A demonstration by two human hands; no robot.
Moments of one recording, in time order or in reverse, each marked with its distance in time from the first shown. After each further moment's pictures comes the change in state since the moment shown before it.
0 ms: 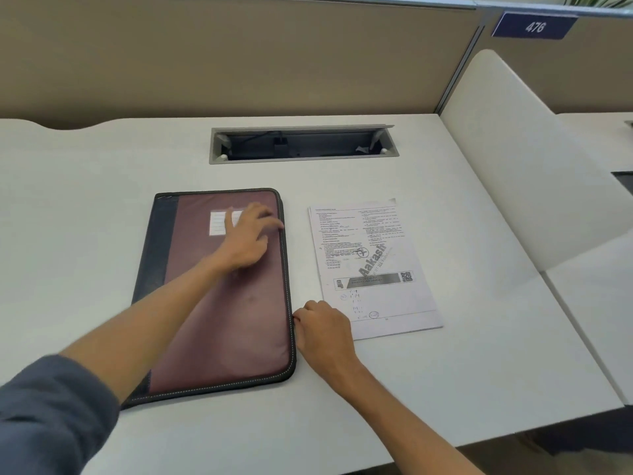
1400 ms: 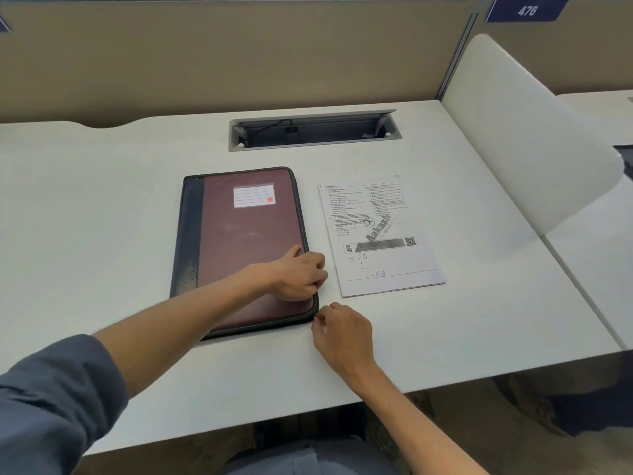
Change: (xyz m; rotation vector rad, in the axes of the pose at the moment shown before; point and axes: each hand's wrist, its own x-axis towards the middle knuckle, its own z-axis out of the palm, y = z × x) left_hand -0.102 0.083 0.020 0.410 -0.661 0.419; right_hand -0.085 -0.013 0.018 0.100 0.138 0.162
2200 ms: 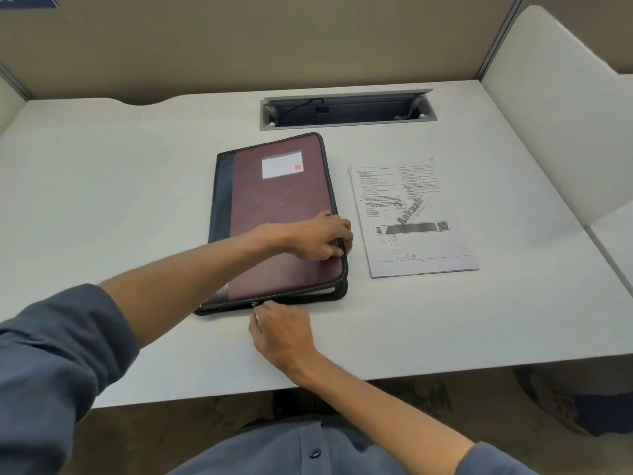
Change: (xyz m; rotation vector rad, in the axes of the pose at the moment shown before) left_hand -0.037 0.004 -0.047 -0.326 0.146 0.051; right_hand -0.020 -0.115 0.051 0.072 -0.030 -0.356
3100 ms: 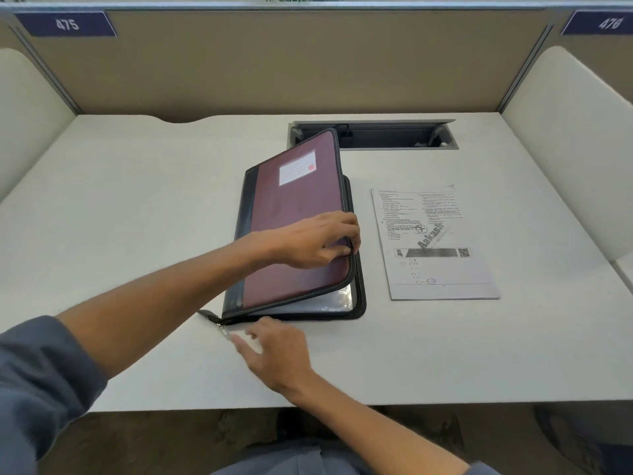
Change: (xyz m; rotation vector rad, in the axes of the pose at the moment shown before) left_hand -0.059 0.010 -0.039 0.023 0.219 0.080; right_hand 0.004 -0.029 0.020 0.227 -0.024 -0.041
